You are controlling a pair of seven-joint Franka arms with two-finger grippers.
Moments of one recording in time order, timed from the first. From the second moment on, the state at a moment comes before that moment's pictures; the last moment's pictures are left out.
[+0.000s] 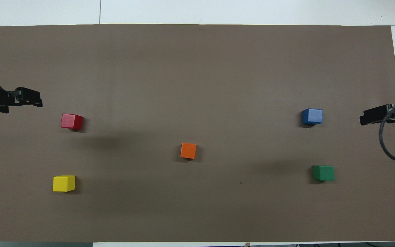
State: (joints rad) left arm 0.03 0.06 -0.01 -1.84 0.00 1.92 -0.07; right arm -0.03 -0.11 -0.04 -1.81 0.11 1.63 -0.09
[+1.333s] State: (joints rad) left arm 0.00 0.19 -0.01 -2.14 0.00 2.32 -0.07; right arm -0.16 0.05 -0.03 -2.10 1.16 1.57 -0.71
